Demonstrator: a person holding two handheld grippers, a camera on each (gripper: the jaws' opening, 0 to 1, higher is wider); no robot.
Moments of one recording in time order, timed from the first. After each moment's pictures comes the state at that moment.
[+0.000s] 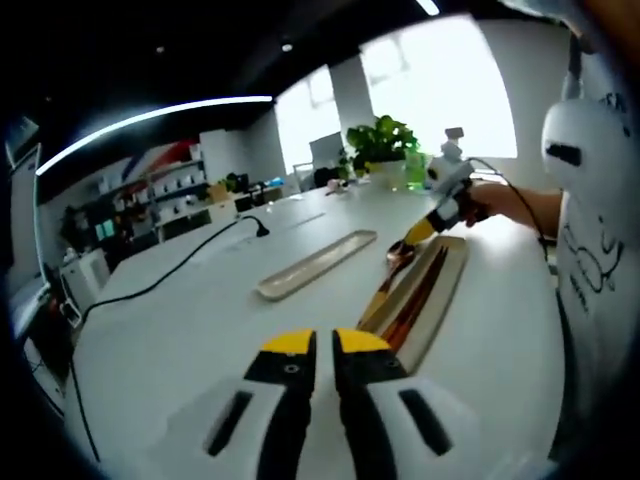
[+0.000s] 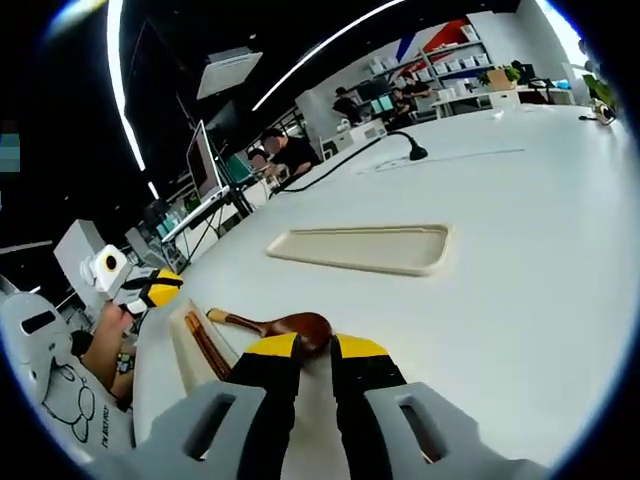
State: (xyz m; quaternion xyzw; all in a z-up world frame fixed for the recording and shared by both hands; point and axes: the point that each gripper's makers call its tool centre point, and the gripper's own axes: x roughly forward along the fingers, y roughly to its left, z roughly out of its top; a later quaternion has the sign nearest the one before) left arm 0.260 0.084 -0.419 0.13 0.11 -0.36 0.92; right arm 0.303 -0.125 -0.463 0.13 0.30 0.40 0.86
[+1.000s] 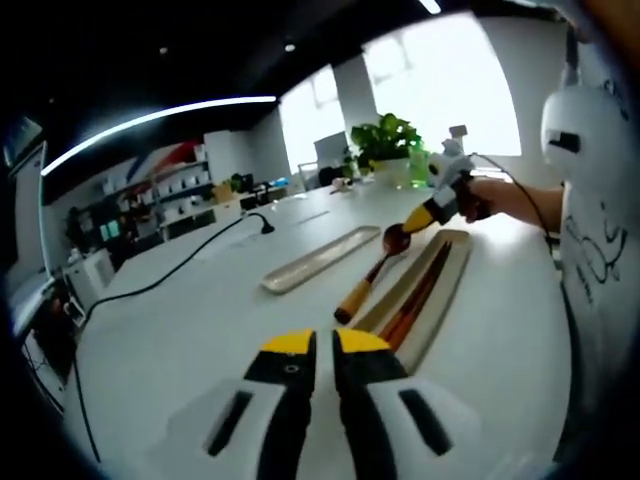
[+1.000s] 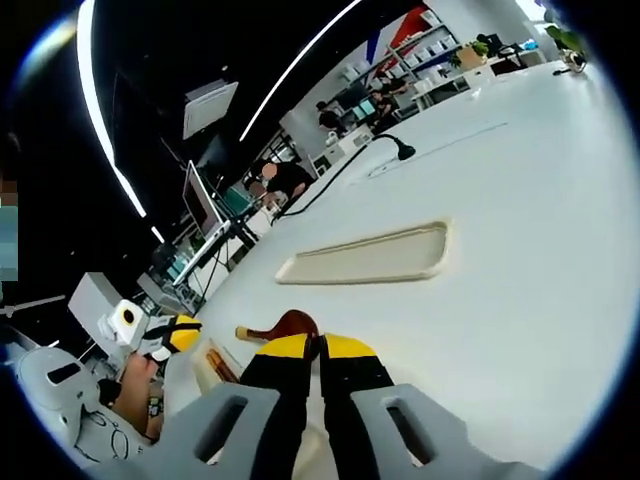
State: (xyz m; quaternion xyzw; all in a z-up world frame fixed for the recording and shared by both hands) left arm 0.259 0.090 -0.426 0.13 0.11 -0.35 0.92; right arm 0.306 -0.120 -0.448 0.24 0.29 0.38 0.84
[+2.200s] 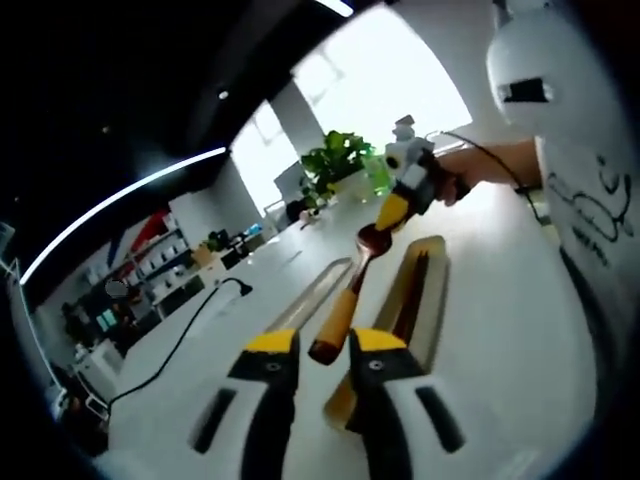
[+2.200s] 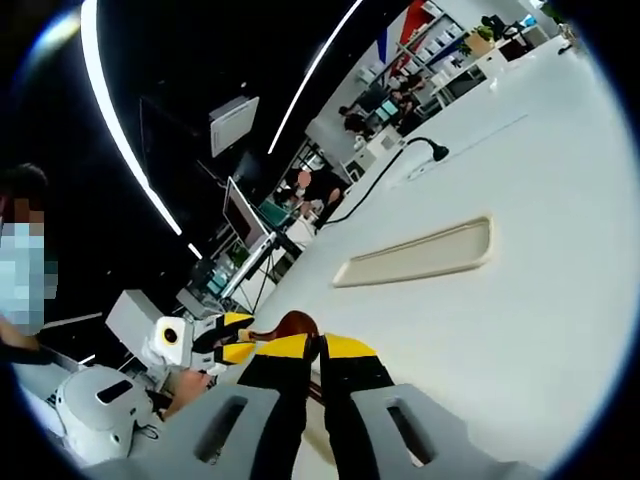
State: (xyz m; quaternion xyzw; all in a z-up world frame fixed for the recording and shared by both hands) left arm 0.256 0.037 -0.399 0.25 0.01 -0.41 0.88; right arm 0.294 -0.094 -0.425 0.29 0.27 0.44 0.80
